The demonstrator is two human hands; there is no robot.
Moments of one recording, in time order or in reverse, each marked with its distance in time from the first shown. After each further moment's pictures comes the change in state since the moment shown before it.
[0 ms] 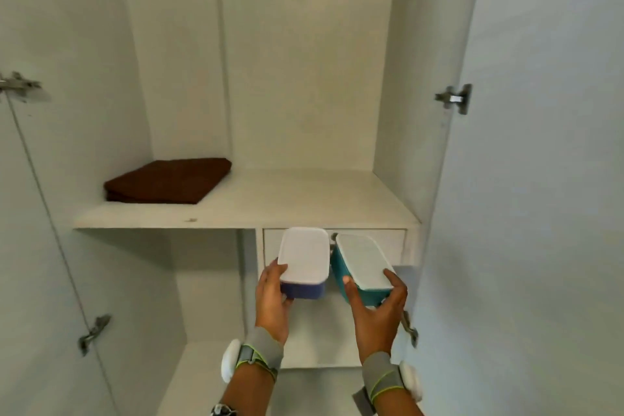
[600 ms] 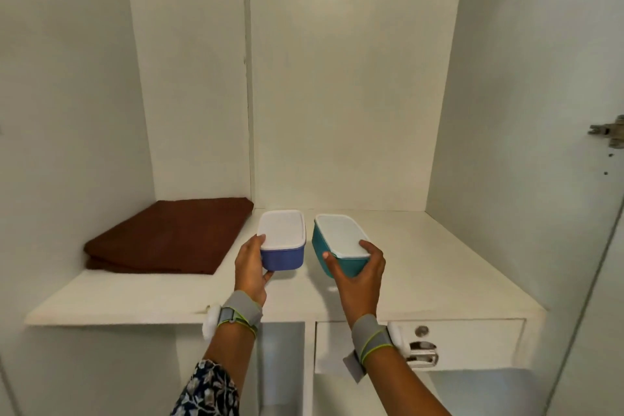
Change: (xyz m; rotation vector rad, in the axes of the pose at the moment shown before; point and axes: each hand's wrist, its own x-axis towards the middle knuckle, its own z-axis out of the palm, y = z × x) left_hand 0.336 0.138 -0.021 0.099 0.020 0.095; right_hand 0.162 0.065 0.302 -0.008 -0.161 -0.056
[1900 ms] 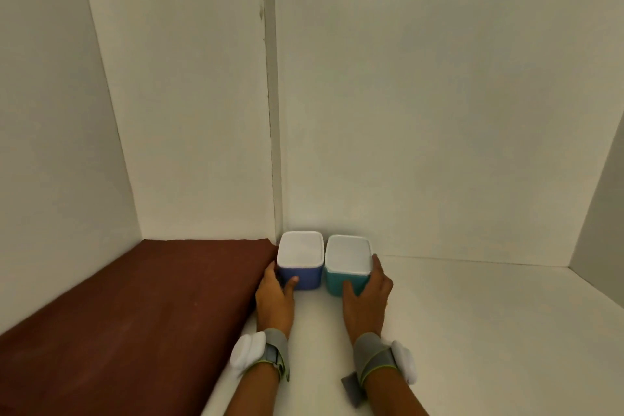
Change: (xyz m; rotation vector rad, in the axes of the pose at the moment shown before) left_hand 0.318 -0.071 0.005 0.804 0.171 0.324; right_hand 0.211 0.185 0.209 -0.201 -0.104 0.211
